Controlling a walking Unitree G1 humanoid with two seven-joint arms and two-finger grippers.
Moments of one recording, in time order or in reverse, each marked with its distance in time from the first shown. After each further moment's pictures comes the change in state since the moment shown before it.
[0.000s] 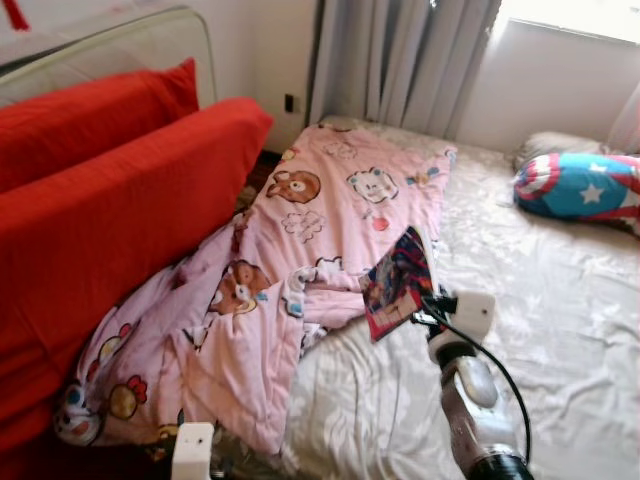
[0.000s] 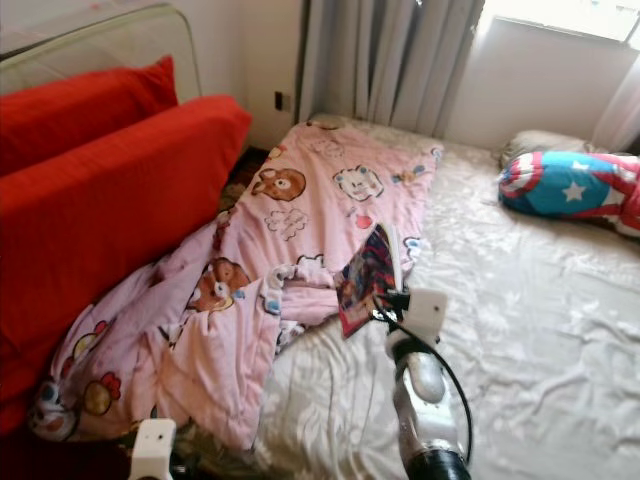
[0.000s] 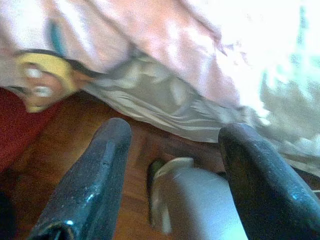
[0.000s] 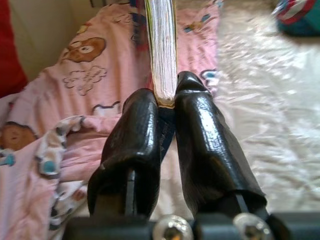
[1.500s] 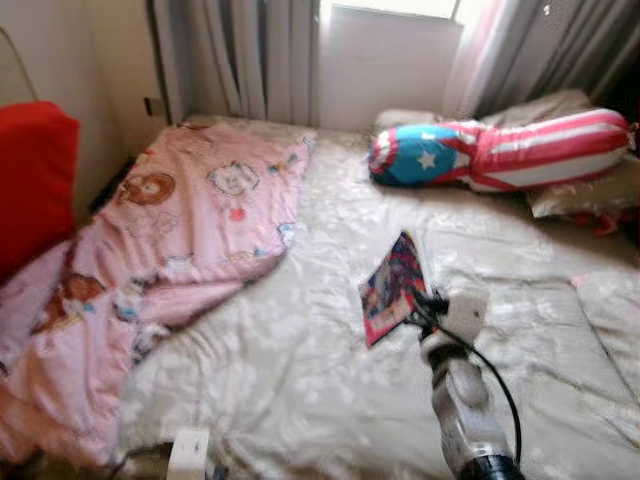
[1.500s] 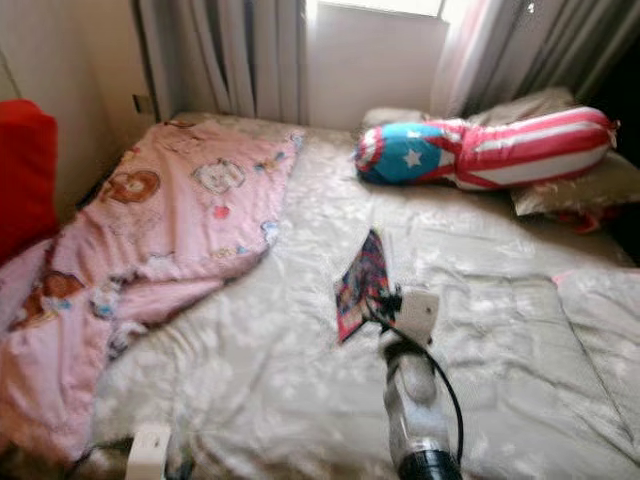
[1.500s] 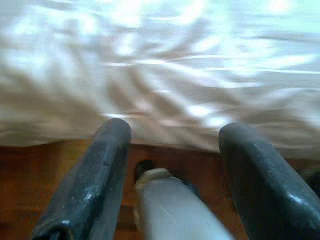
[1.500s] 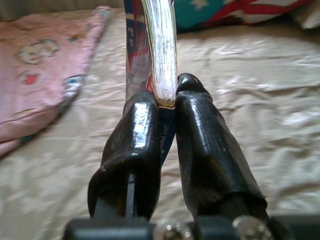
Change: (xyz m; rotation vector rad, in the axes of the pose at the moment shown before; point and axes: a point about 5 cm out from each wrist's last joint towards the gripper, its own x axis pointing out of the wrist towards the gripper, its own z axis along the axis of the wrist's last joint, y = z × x) left arm -0.002 -0.009 -0.008 0.023 0.027 -0.031; right arm -0.002 0.000 -0.008 -0.009 0.023 -0.011
